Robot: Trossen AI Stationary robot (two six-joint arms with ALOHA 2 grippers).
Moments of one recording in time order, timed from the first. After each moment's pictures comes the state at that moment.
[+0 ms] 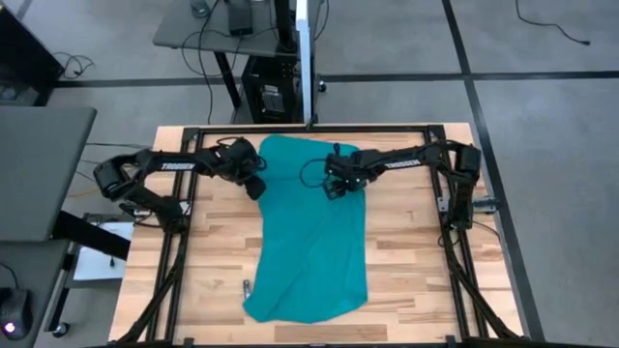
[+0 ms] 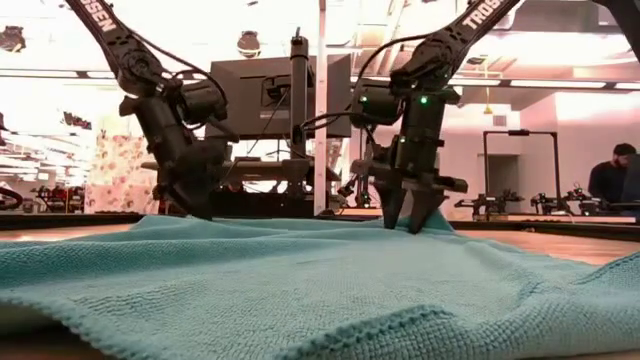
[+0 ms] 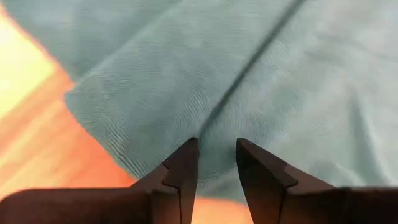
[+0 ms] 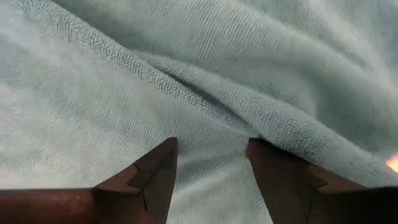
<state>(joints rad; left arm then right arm) 0.61 1.41 0.65 -0.31 0.23 -0.13 -0.26 1.85 1.17 -0.64 0.06 0.80</state>
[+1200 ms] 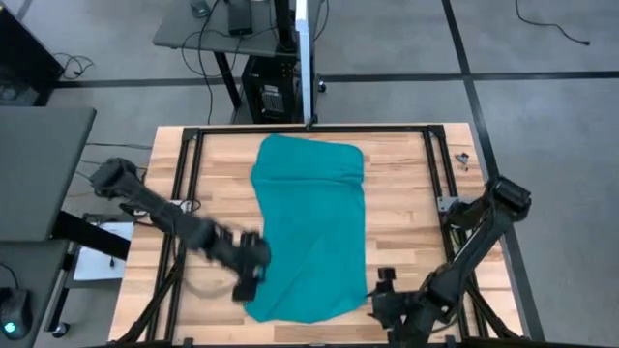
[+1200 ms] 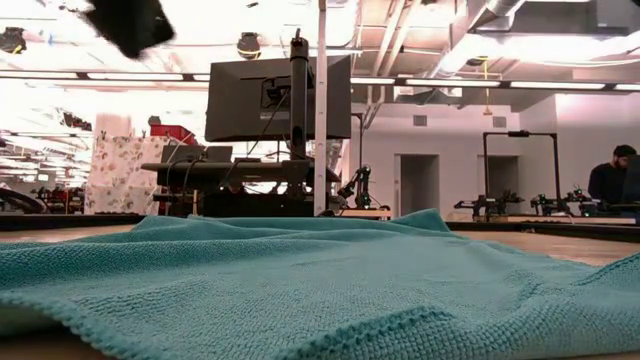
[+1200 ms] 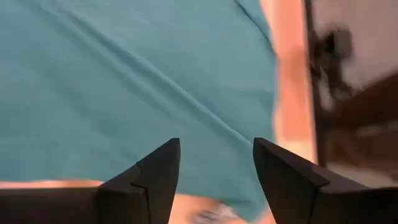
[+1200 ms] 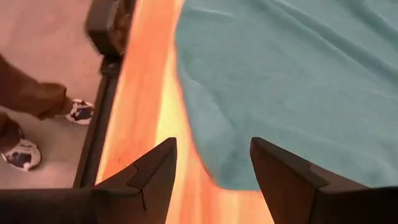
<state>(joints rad) -0.64 1.49 1.10 -0.61 -0.14 -0.62 0.91 1.74 1.17 -0.44 0.53 0.62</state>
